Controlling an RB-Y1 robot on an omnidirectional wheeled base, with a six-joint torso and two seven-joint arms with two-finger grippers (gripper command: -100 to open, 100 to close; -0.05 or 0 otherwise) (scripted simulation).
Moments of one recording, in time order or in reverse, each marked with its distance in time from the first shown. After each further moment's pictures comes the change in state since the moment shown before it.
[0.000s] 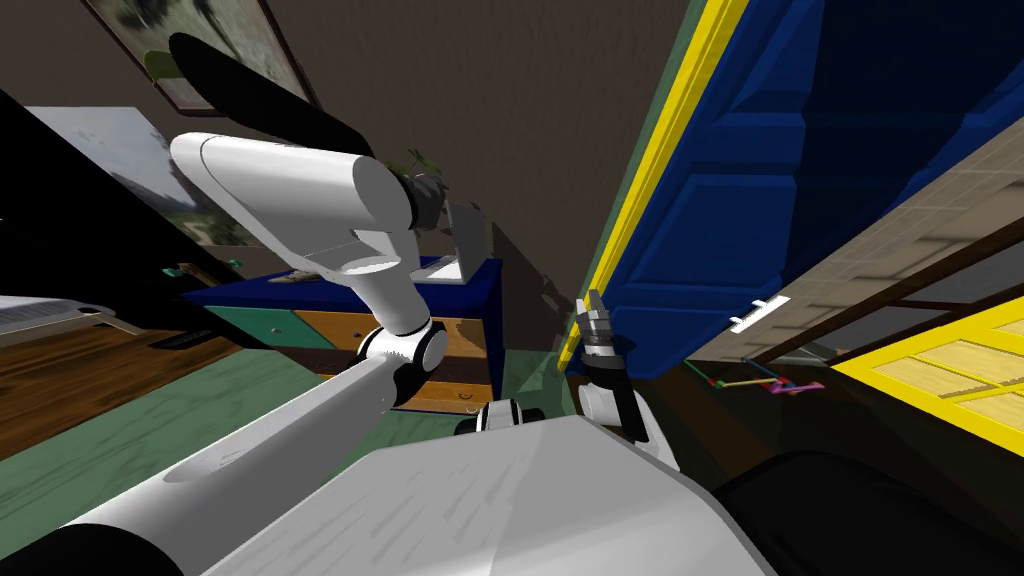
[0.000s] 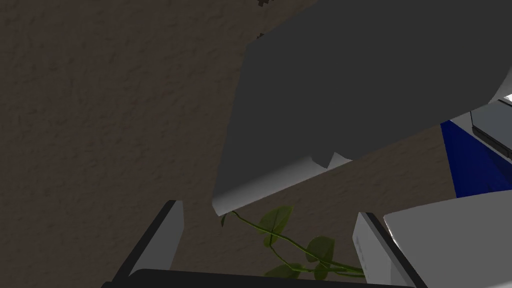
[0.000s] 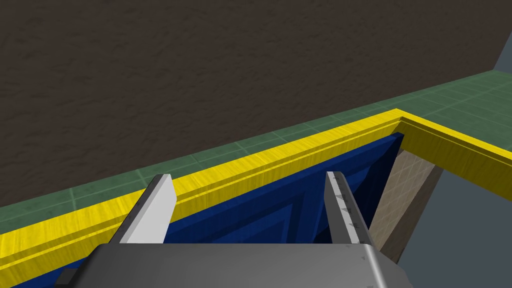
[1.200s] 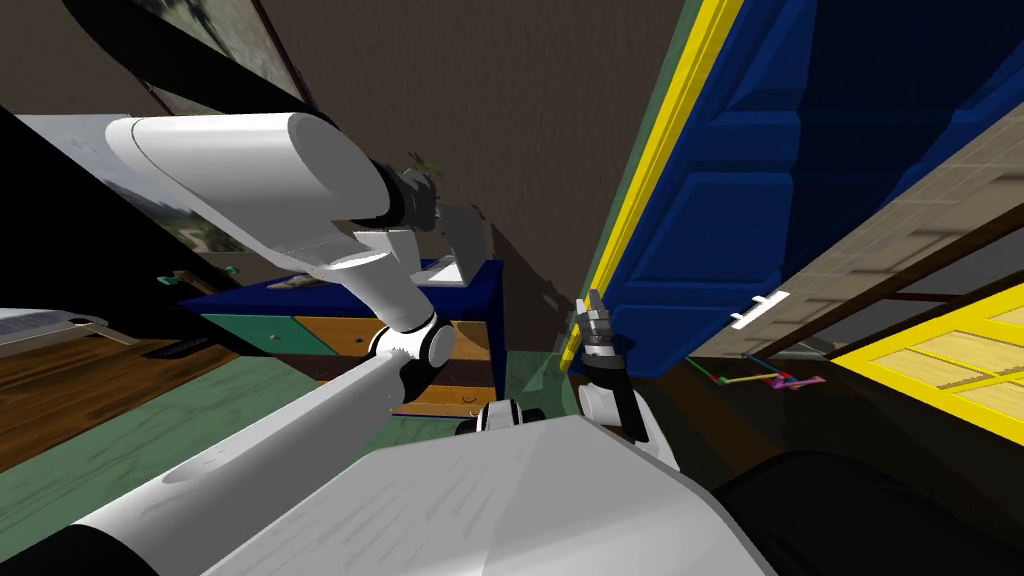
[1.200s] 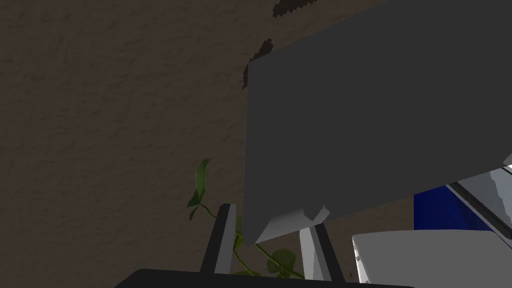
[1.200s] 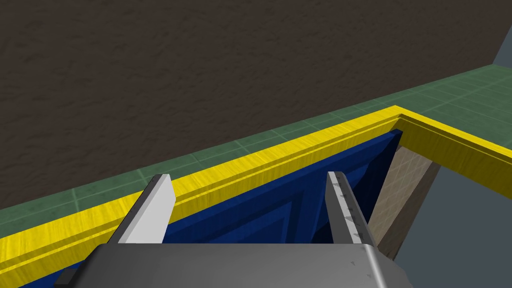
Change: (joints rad) left arm -0.055 -0.071 0.119 -0.018 0.000 0.072 0.110; right arm 0.000 0.000 0.000 0.000 0.000 0.000 0.000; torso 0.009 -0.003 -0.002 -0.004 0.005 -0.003
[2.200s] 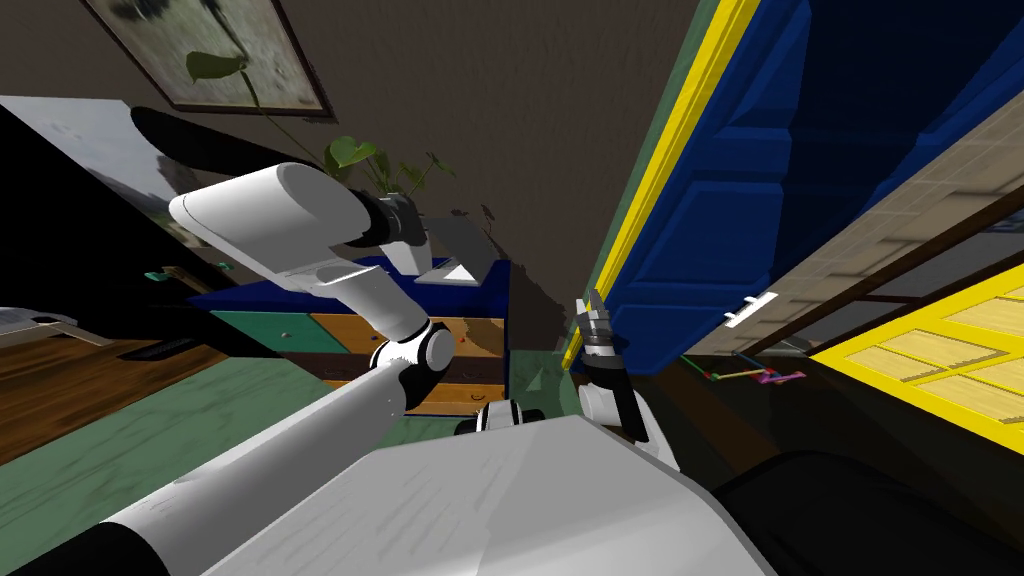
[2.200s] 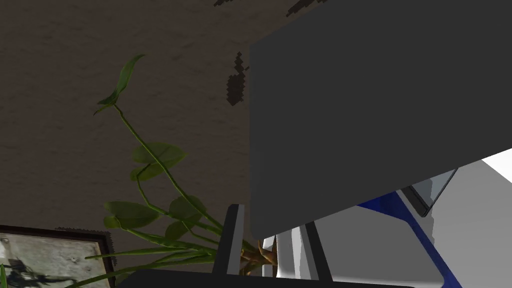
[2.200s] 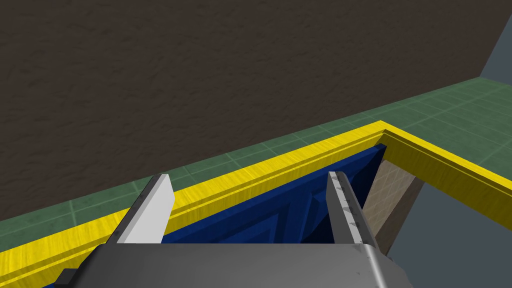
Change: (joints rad) left arm 0.083 -0.032 0.196 0.002 0.069 -0.072 0.203; right arm 0.000 0.000 0.000 0.000 0.000 0.000 0.000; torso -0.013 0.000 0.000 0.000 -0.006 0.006
